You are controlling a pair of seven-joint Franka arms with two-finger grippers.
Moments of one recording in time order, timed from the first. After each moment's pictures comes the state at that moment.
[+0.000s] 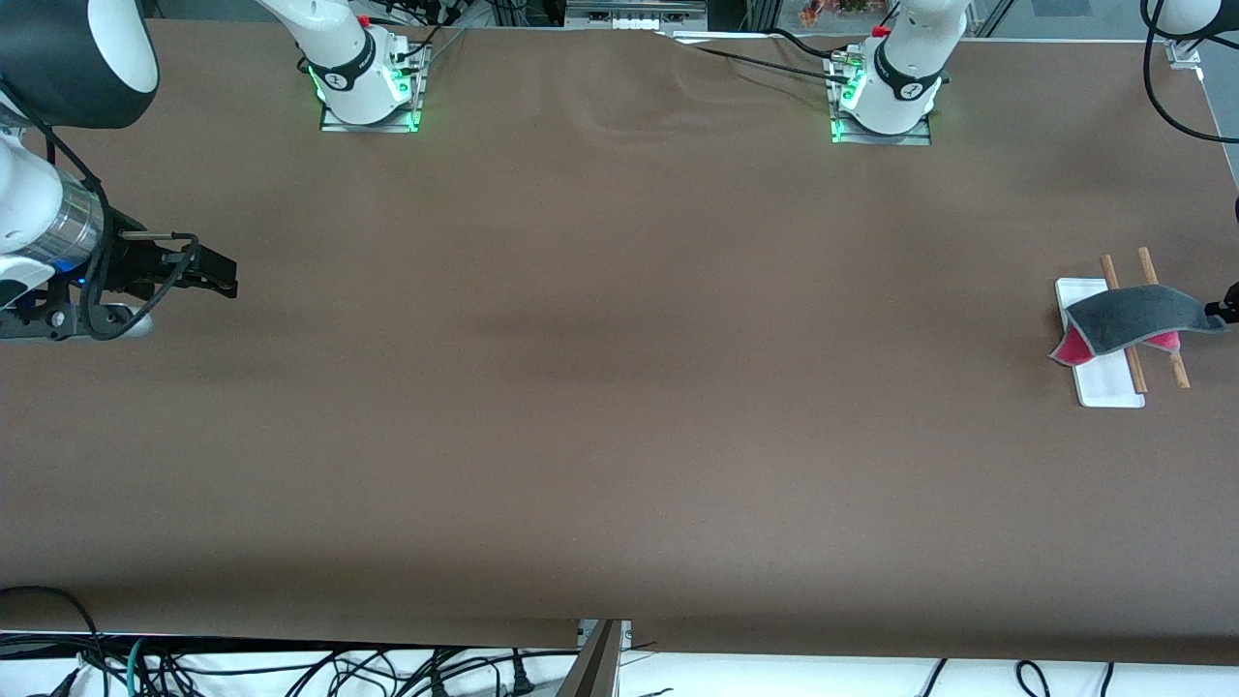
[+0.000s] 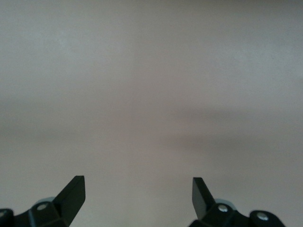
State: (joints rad) left arm 0.69 0.78 0.09 -1.28 -0.08 1.76 1.33; right arm 0.09 0.20 0.00 -1.46 -0.03 1.58 0.04
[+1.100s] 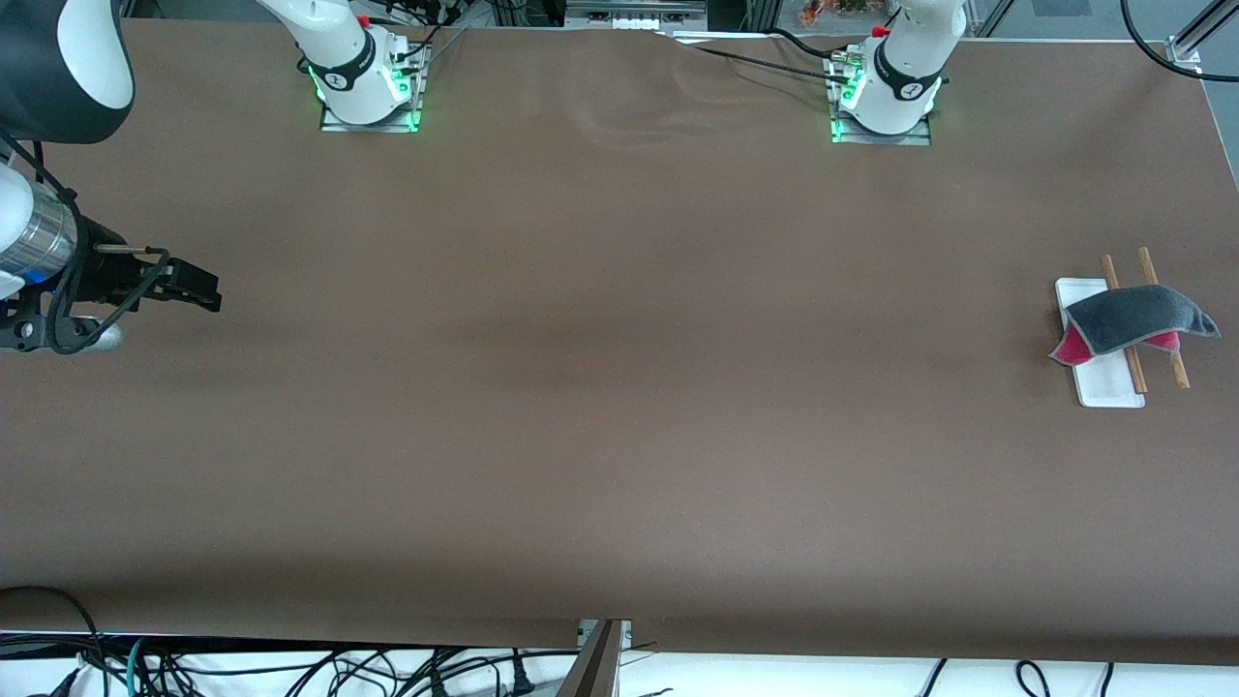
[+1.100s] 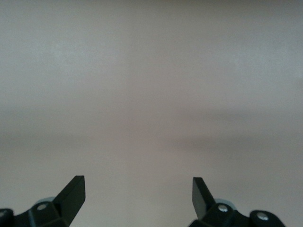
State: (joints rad) left arm 0.46 0.52 0.06 -1.22 -0.08 1.54 1.13; right arm 0.06 0.21 0.00 -1.47 -0.01 1.63 0.04
